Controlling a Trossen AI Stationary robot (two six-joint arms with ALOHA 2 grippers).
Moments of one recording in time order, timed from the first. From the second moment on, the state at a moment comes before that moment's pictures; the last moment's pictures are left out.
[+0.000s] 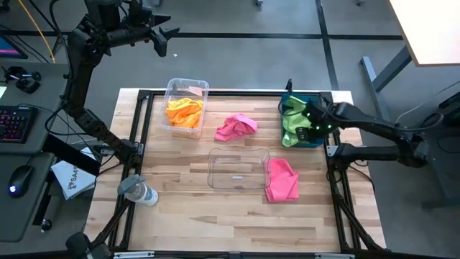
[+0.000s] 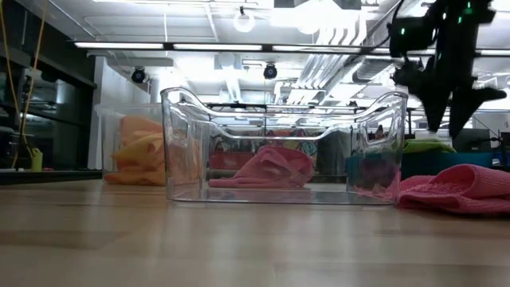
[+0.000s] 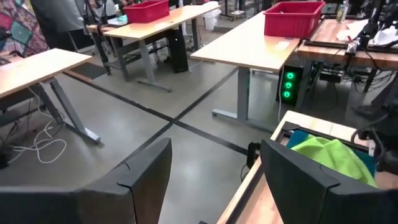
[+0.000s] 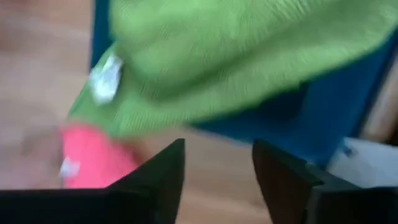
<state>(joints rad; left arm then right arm) 0.90 1.54 2.32 -1.04 0.20 0.19 -0.56 0.98 0.79 -1.19 -0.04 0.83</state>
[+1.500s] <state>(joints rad) 0.90 1.54 2.32 -1.05 0.15 0.25 -0.60 1.08 1.11 -1.24 -0.23 0.58</state>
